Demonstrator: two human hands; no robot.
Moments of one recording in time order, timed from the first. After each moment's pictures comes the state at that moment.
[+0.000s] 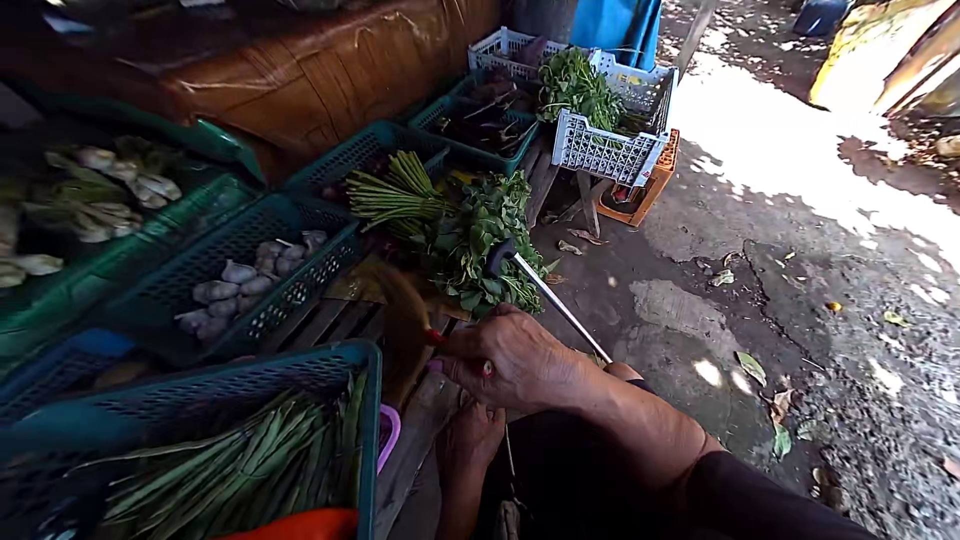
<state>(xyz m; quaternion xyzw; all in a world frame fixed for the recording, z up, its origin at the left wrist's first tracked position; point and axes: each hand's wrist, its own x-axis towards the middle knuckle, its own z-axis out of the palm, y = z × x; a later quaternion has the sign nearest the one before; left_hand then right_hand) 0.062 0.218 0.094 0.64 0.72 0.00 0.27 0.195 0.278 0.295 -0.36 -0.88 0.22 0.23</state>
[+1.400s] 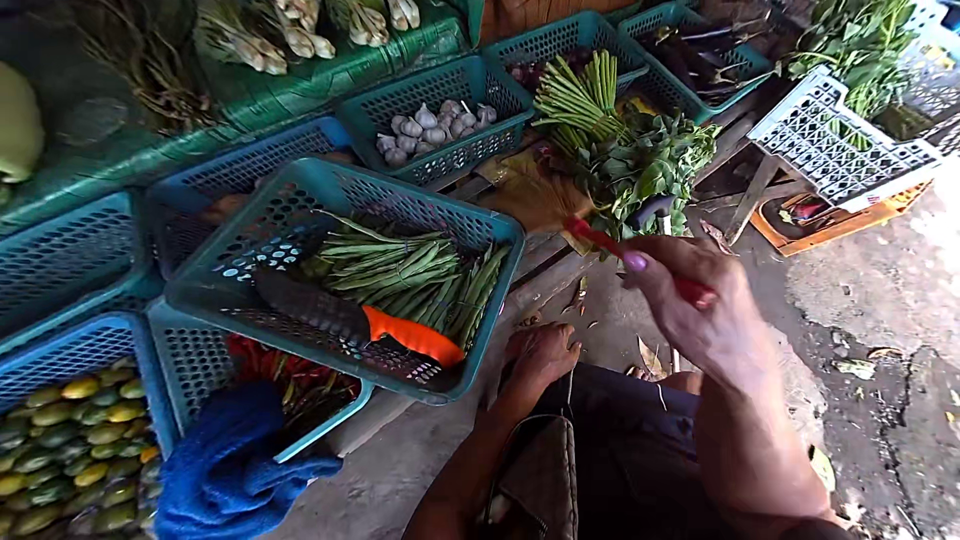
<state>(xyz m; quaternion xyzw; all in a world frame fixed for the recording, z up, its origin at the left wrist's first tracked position) 0.051 0.226 0.091 0.65 0.68 0.00 0.34 0.199 0.282 0.292 -0.37 -0.84 0.19 0.34</state>
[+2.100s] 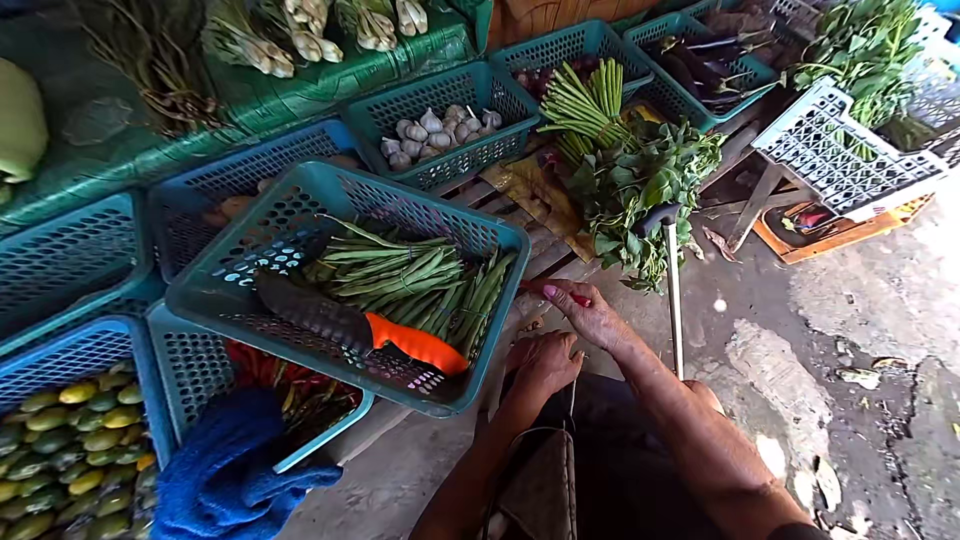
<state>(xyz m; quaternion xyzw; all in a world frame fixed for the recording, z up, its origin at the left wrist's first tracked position) 0.050 0.223 0.095 0.65 0.68 0.01 0.34 0.141 0.312 0.158 -0.36 -0.70 0.57 0.23</state>
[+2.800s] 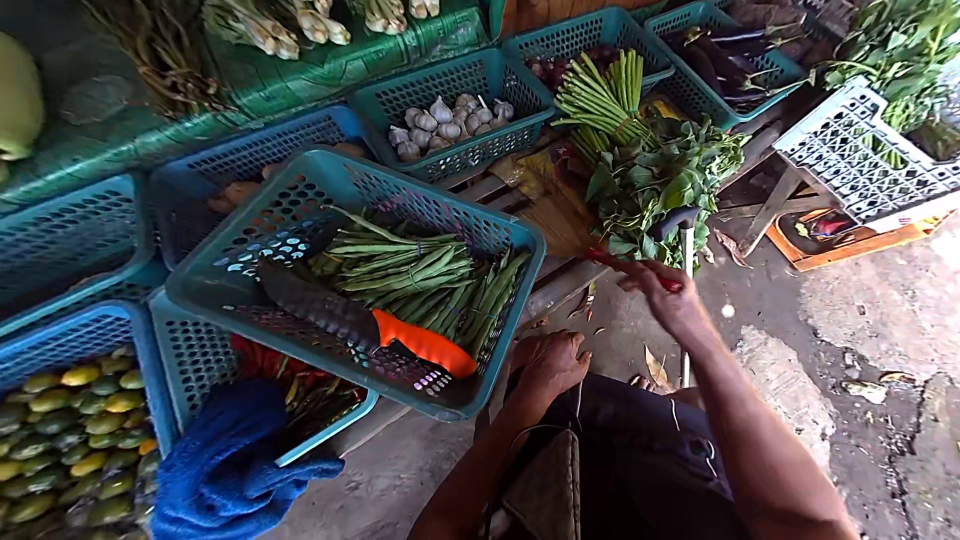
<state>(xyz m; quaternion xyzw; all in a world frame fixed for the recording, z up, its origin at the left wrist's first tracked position) 0.045 0.227 0.095 0.64 0.68 0.00 0.36 0.207 0.347 0.174 -0.50 -0.70 0.43 0.27</state>
